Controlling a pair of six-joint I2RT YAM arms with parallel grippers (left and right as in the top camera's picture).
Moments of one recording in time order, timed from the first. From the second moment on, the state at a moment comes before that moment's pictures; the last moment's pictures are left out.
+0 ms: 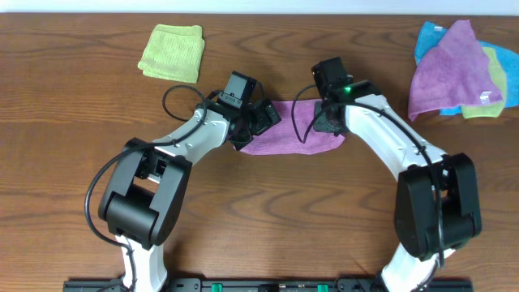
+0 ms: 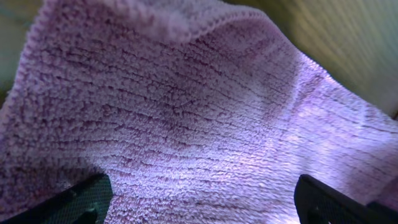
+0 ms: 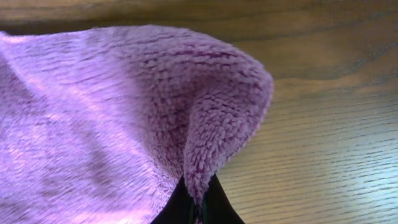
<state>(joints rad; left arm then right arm) -0.45 2.00 1.25 -0.32 0.35 -0.99 0.34 1.90 1.36 -0.79 0.24 0.42</state>
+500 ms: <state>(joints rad) -0.39 2.01 1.25 -0.24 0.42 -0.99 0.35 1.90 1.36 -0.79 0.24 0.42</state>
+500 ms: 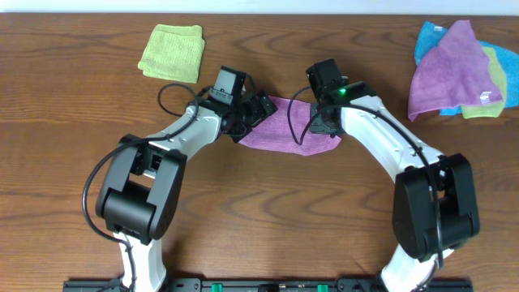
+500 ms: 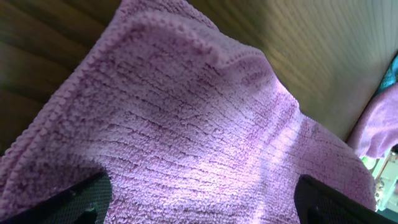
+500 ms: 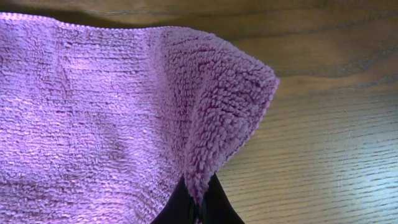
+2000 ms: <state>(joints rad) -0.23 1.62 1.25 -1.11 -0.06 -0.55 0.36 1.90 1.38 -0.83 0.24 0.42</state>
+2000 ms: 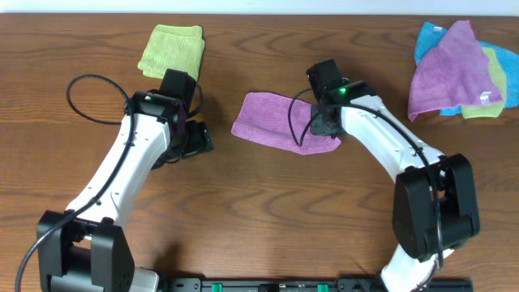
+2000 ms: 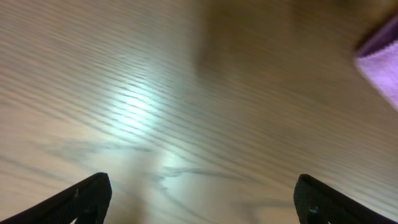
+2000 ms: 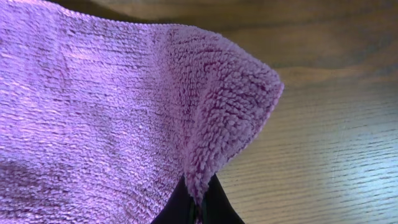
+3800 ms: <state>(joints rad) -0.21 1.58 1.21 -1.23 -0.20 -0.46 0.66 1.92 1.42 -0.41 0.21 0.49</state>
